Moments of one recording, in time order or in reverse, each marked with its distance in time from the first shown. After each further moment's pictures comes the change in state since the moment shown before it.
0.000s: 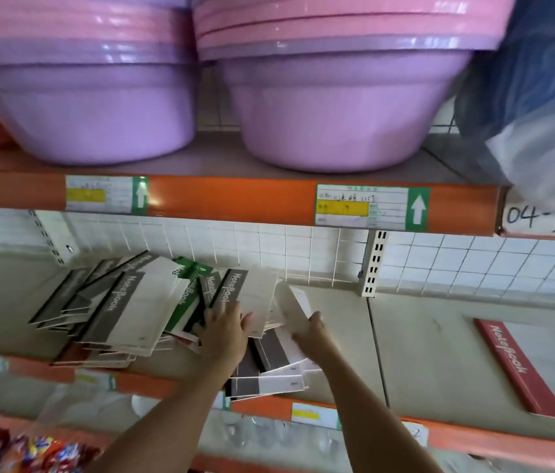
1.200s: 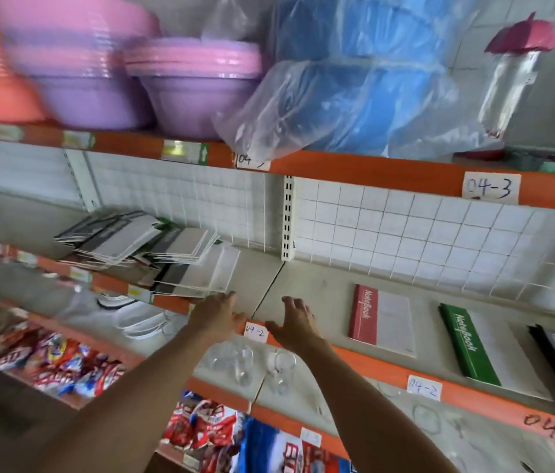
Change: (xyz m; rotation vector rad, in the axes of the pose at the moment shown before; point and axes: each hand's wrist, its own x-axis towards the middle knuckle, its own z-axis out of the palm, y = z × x) left_hand -0.233 0.222 -0.021 0.085 -0.141 0.062; right_hand -0.167 0.194 -0.198 -0.313 -0.047 -0.436
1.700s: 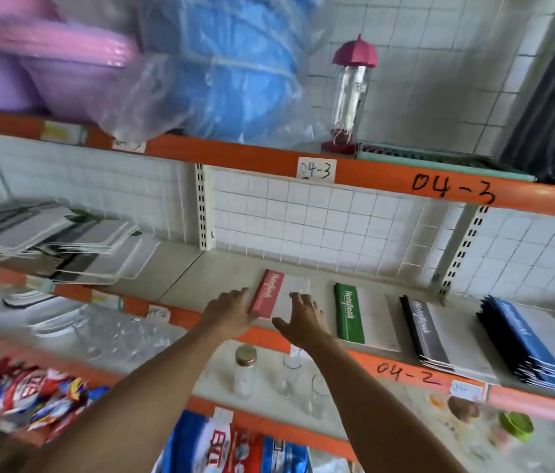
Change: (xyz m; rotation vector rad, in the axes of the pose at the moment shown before) left_hand -0.026 0.242 0.035 -0.148 0.006 0.167; right_hand -0.094 0.187 -0.121 -0.099 0.109 0.115
